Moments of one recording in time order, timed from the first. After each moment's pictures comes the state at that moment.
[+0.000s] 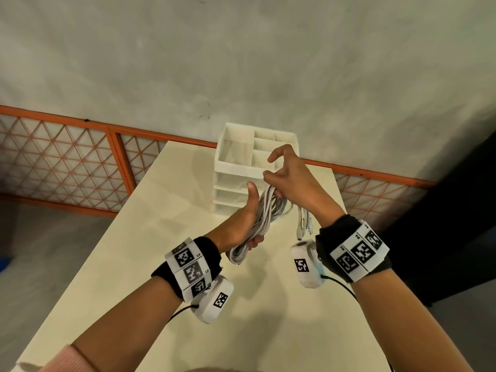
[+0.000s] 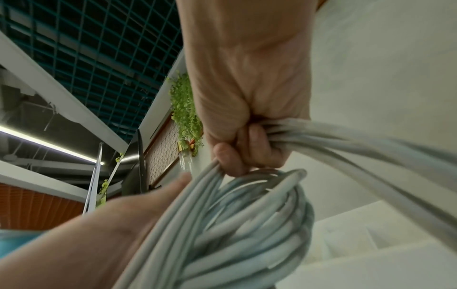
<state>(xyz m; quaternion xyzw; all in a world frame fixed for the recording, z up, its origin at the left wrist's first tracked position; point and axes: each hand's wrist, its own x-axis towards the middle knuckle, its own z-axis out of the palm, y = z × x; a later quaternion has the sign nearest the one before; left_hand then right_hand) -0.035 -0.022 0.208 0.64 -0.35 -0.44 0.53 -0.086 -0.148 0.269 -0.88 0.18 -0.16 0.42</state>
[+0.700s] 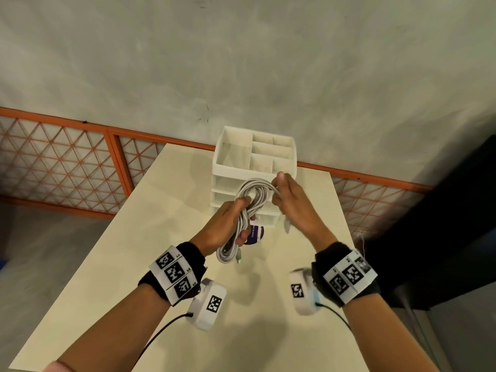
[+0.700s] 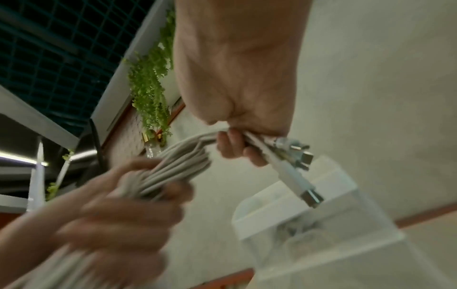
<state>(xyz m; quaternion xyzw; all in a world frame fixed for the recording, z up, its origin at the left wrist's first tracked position) -0.018 -0.011 0.196 0.63 -0.32 -0.36 0.61 -0.098 -0.150 0.225 -0.83 0.20 -0.20 0.48</state>
